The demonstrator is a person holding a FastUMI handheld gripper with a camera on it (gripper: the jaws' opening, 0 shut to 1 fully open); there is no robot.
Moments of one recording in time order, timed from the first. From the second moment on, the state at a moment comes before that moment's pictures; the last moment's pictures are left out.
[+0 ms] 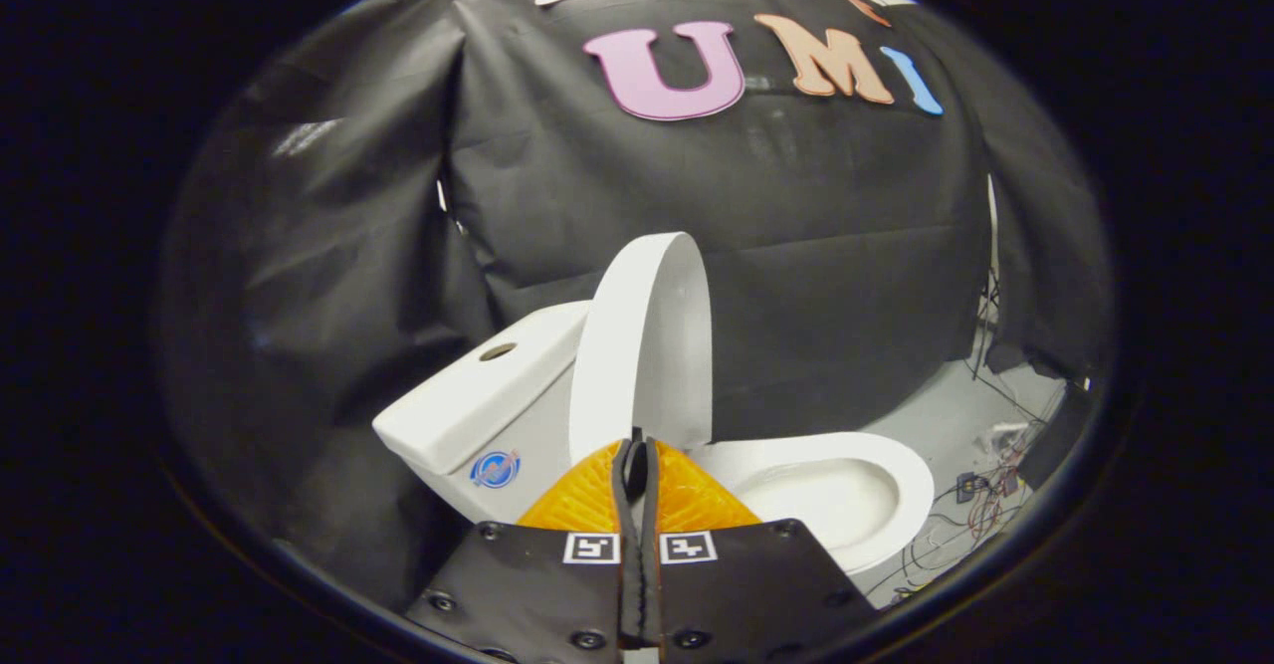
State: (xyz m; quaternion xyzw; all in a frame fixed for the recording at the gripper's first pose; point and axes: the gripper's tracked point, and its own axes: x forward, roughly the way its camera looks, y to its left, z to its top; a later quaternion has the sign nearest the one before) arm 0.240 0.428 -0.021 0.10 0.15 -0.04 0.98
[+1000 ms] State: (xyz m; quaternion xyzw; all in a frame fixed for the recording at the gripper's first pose) arm 0.277 0.510 -0.017 0.03 0.10 -0.03 0.99
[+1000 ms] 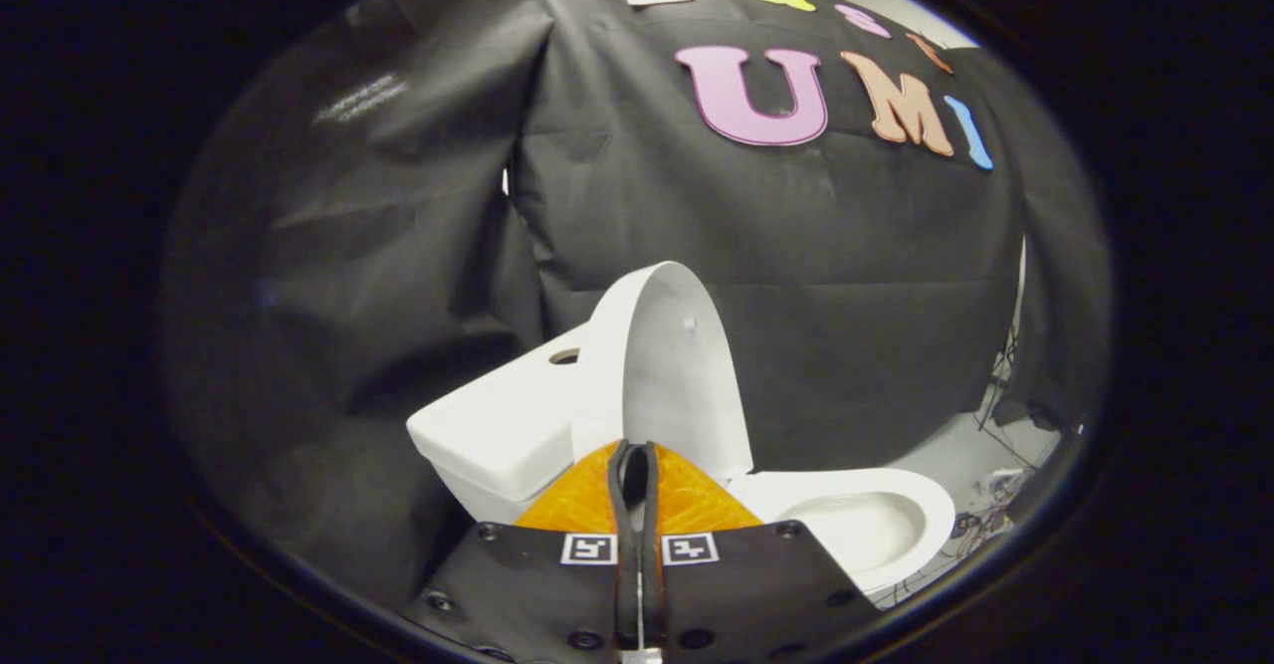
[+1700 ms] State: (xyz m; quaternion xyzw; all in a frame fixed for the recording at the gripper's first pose) arm 0.248 0.525 -0.008 -0.01 0.08 0.06 1.00
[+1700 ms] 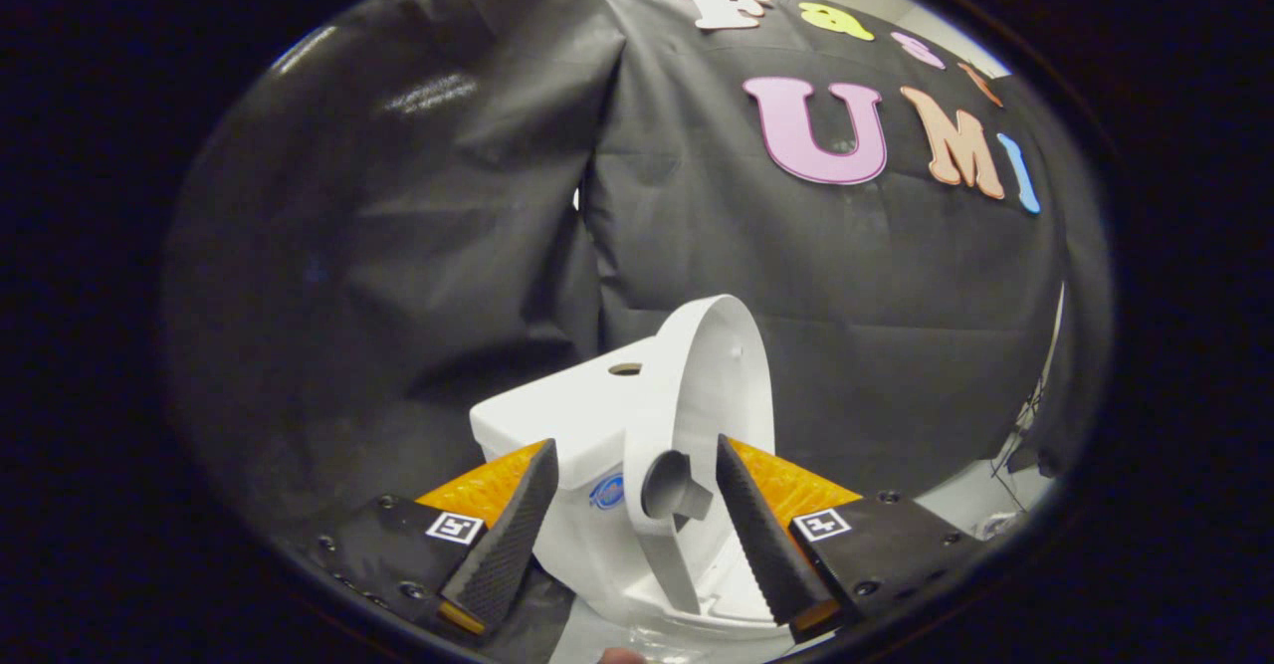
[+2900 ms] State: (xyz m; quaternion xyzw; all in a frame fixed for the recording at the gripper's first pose) arm 0.144 0.323 0.006 0.02 0.06 -0.02 1.00
